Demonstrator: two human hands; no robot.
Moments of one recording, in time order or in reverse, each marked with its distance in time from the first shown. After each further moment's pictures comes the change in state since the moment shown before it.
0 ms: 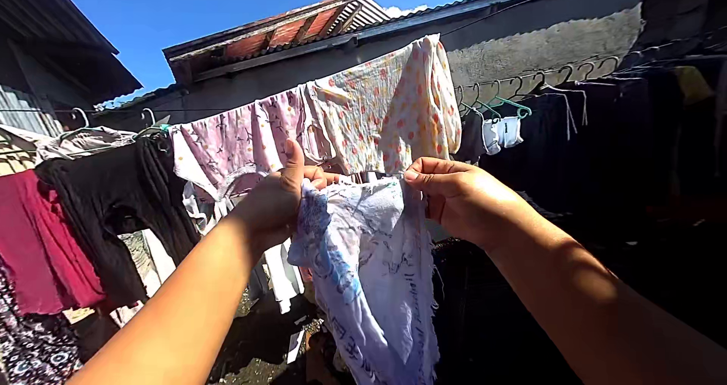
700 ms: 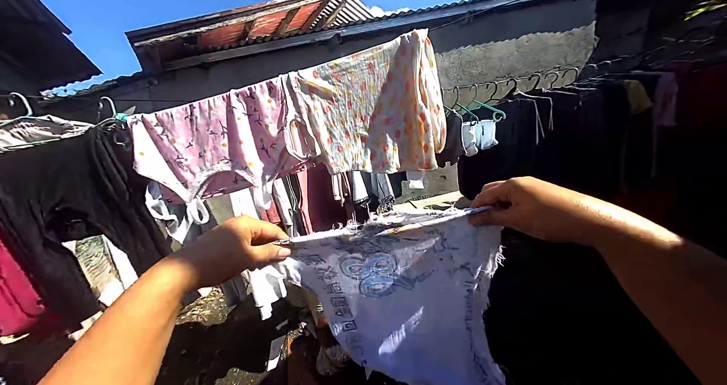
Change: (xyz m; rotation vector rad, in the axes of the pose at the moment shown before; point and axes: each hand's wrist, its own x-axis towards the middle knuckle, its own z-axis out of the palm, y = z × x) left_hand -0.010 -0.045 -0.064 0.841 -0.284 -0.024; right_hand -0.024 -0.005 -0.125 -1.329 -0.092 -0.128
